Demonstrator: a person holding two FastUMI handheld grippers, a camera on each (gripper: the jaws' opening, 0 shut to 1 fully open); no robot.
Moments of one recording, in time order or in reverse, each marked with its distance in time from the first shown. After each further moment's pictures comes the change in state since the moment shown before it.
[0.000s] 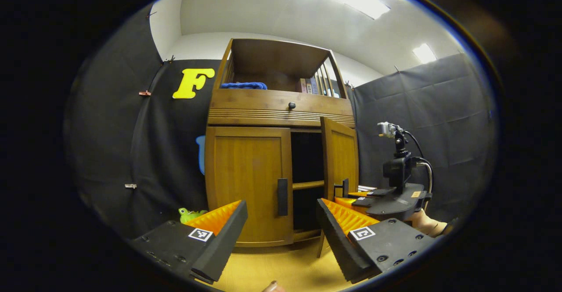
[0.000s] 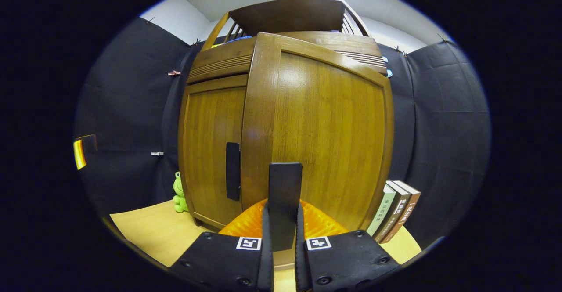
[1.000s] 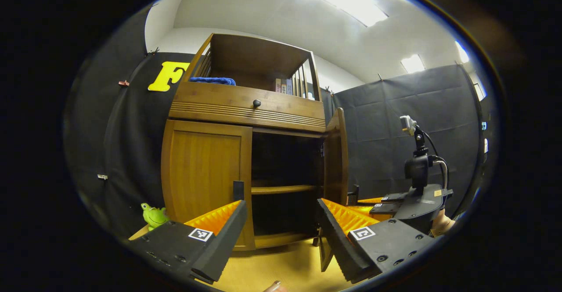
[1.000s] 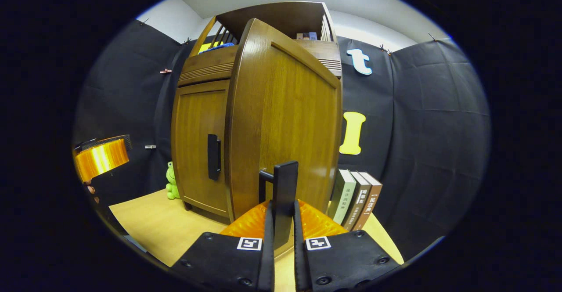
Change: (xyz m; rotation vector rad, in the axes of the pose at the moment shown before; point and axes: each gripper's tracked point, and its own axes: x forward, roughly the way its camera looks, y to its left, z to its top) left arm 0.034 -0.077 -0.005 -0.069 -0.019 -0.153; right arm -0.084 -0.078 0.004 -0.017 0.052 -0.099
